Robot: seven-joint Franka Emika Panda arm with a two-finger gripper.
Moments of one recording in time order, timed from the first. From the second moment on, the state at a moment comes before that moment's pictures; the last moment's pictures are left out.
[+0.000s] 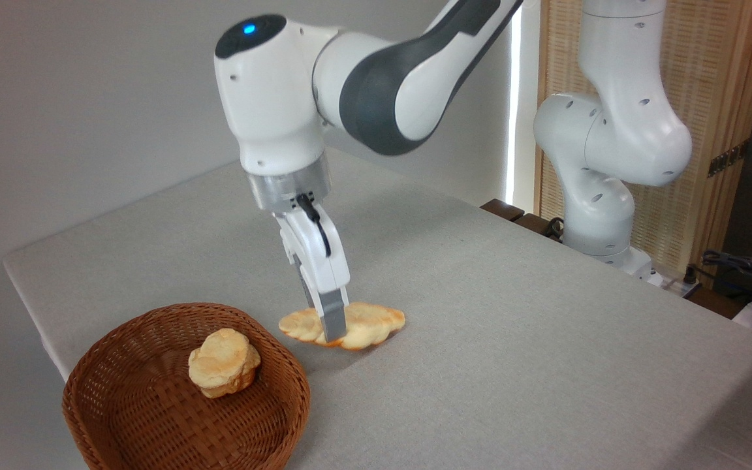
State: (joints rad) arm -0.03 -0.03 -0.03 -2.02 -0.06 1.95 1.01
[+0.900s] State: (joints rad) arm -0.02 0.09 0.02 -1.74 -0.28 2.15 1.01
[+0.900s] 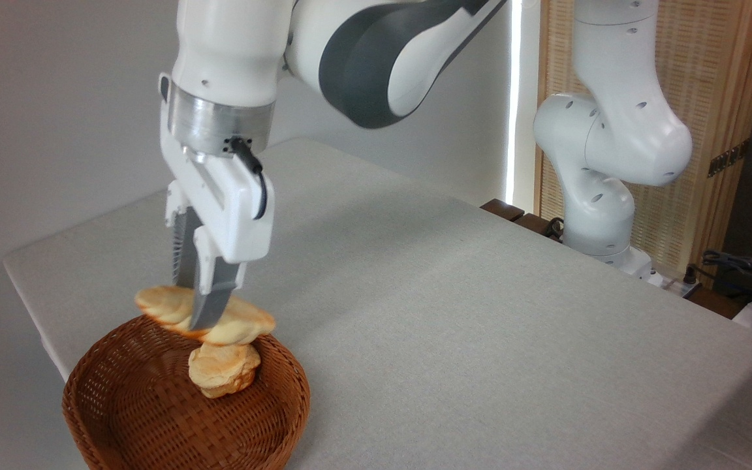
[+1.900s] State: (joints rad) arm -0.02 0.13 0.02 -1.72 -0.27 2.20 0.91
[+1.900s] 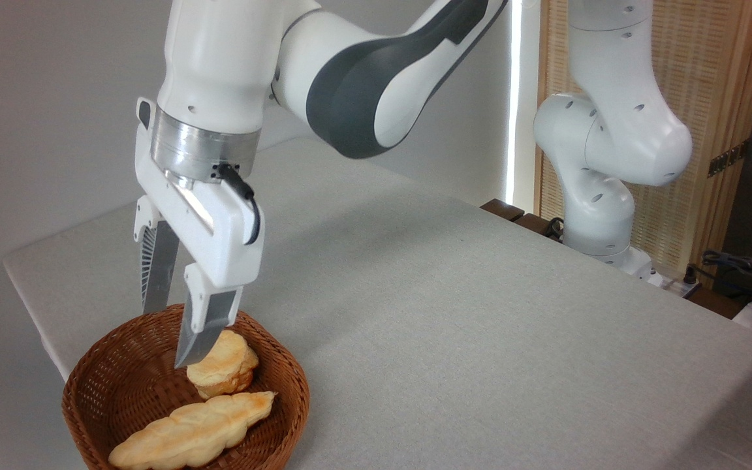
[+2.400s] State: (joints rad) arm -0.03 0.02 0.00 -1.71 -0.12 1.84 0.74
